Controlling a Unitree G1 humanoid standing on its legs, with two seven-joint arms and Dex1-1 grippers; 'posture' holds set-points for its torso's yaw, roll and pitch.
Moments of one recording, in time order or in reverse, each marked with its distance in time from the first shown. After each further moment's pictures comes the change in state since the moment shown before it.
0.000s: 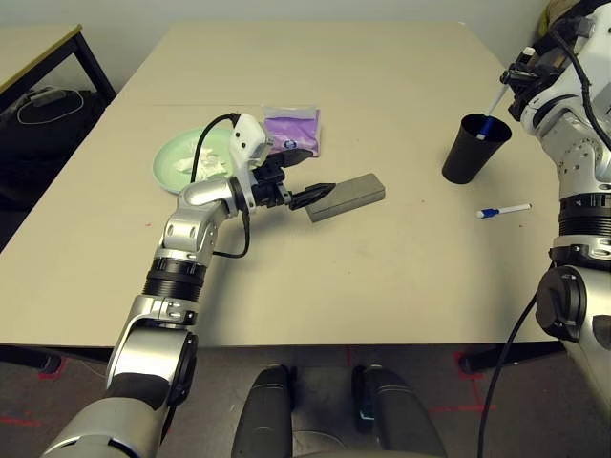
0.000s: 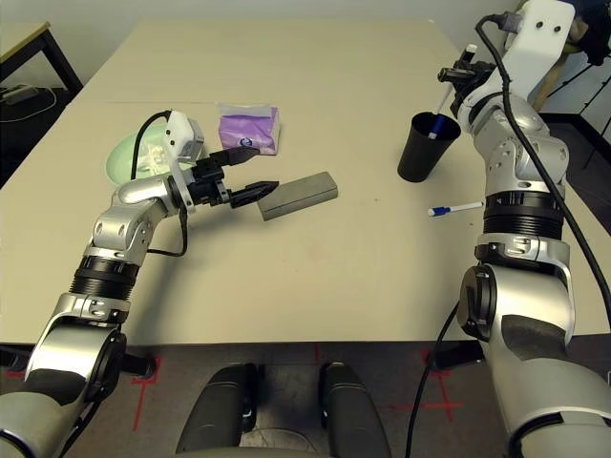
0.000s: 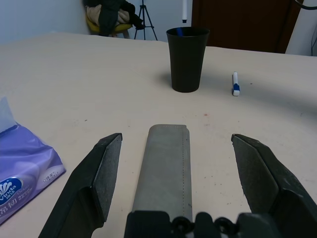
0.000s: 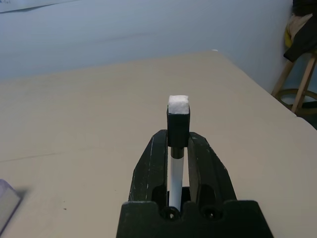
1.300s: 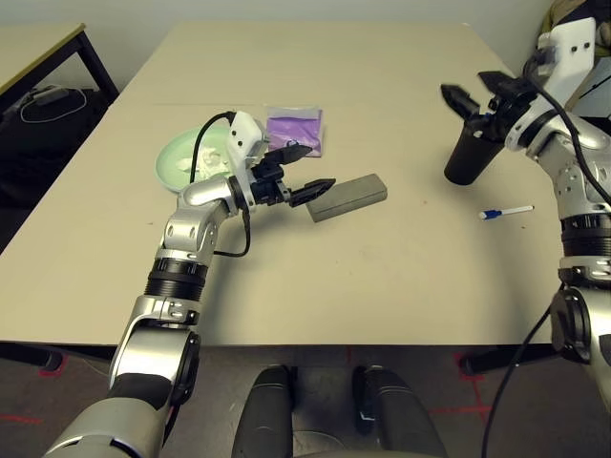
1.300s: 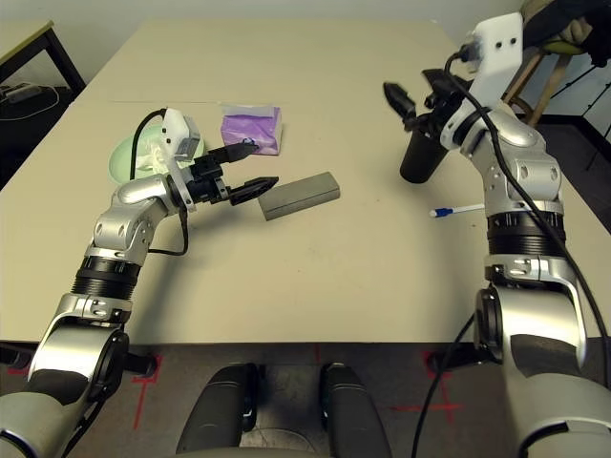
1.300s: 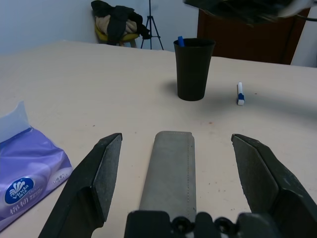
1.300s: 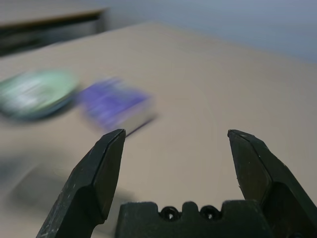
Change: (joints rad) left arm 0.003 -0.016 0.027 -0.005 -0.016 -0.010 0.004; right arm 0.172 -0.210 0.254 -0.100 0.045 -0.124 0.901
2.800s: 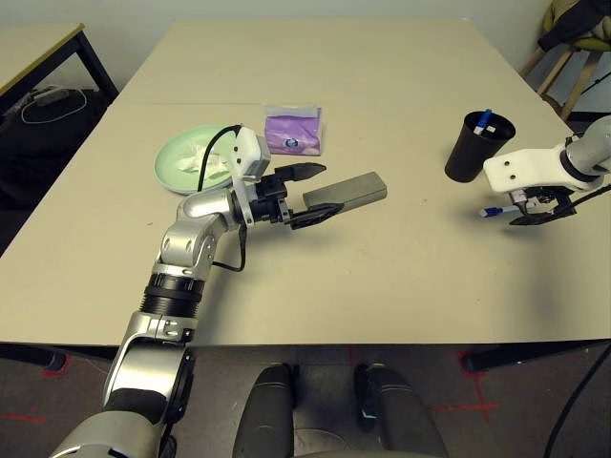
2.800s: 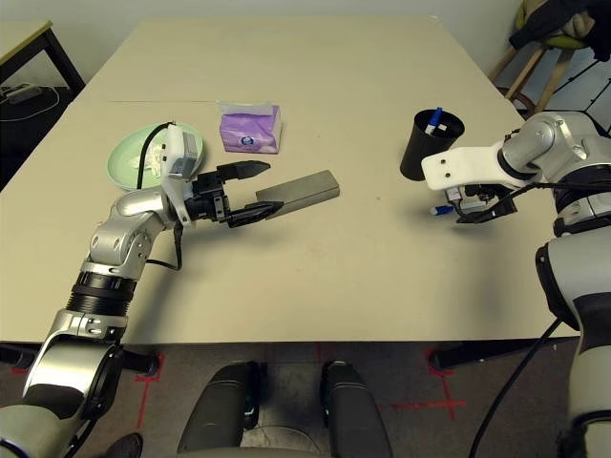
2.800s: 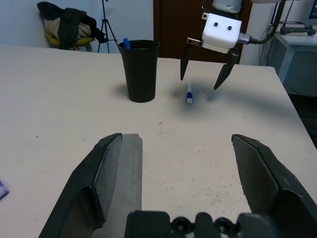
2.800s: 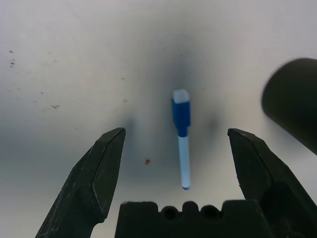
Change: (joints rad) left arm 0.099 0.020 -0.030 -0.165 -0.069 0.062 -0.110; right arm -0.413 -0.143 0.535 0.894 -0.890 -0.954 0.310
